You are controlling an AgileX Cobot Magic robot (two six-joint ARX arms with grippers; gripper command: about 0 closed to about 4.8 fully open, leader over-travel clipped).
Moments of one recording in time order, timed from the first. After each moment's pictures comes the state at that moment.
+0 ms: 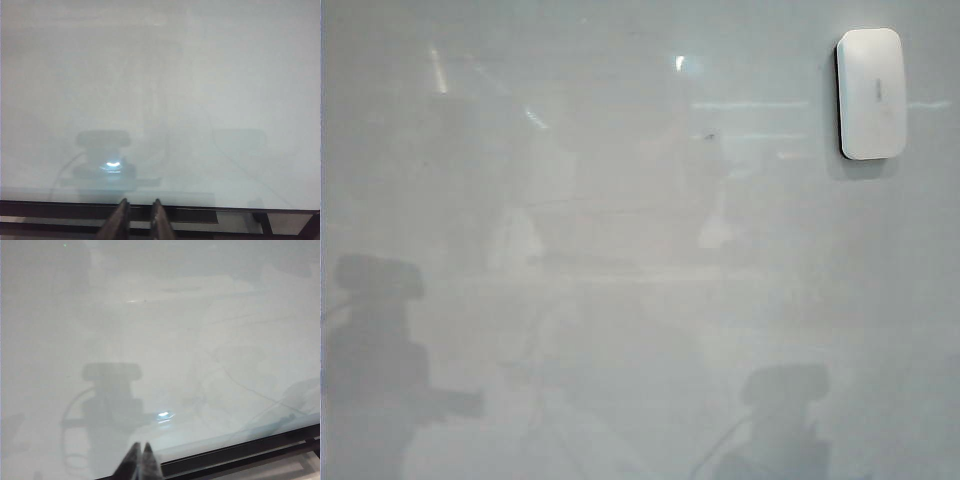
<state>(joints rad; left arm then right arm) -0.11 0.02 0.39 -0.54 0.12 -0.02 0.07 0.00 0.01 -0.21 0.01 0.01</state>
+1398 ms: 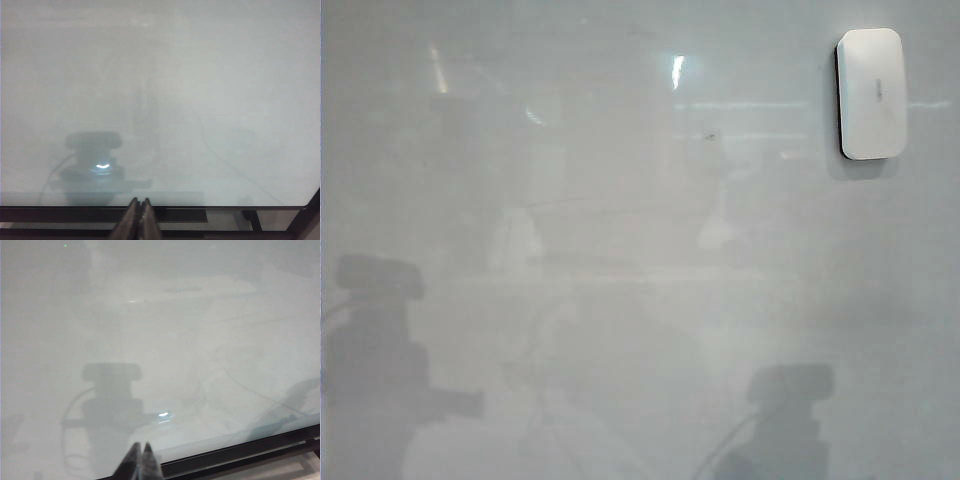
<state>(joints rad) -0.11 0.02 0.39 -0.54 0.12 -0.02 0.07 0.00 0.01 -0.20 0.06 0.01</state>
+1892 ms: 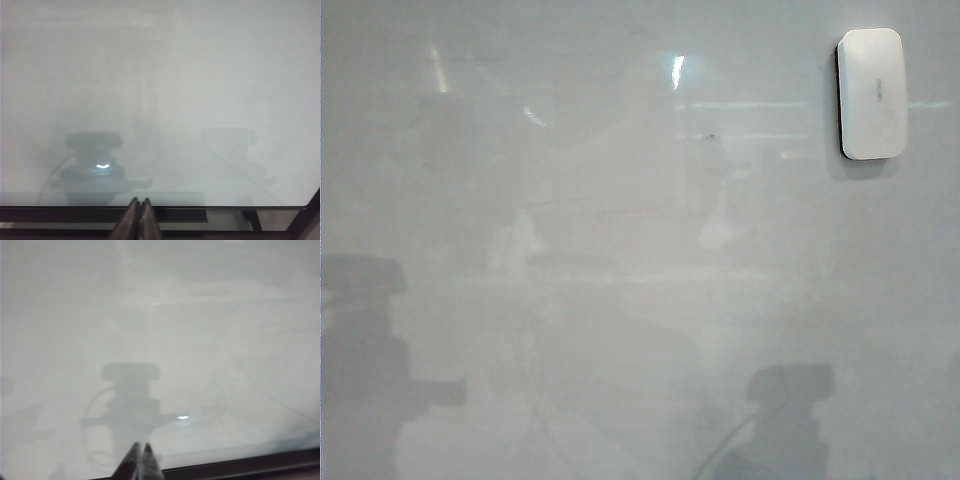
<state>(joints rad) 0.01 0.02 0.39 -0.54 0.12 -0.02 0.07 0.00 0.01 -0.20 0.06 0.01</state>
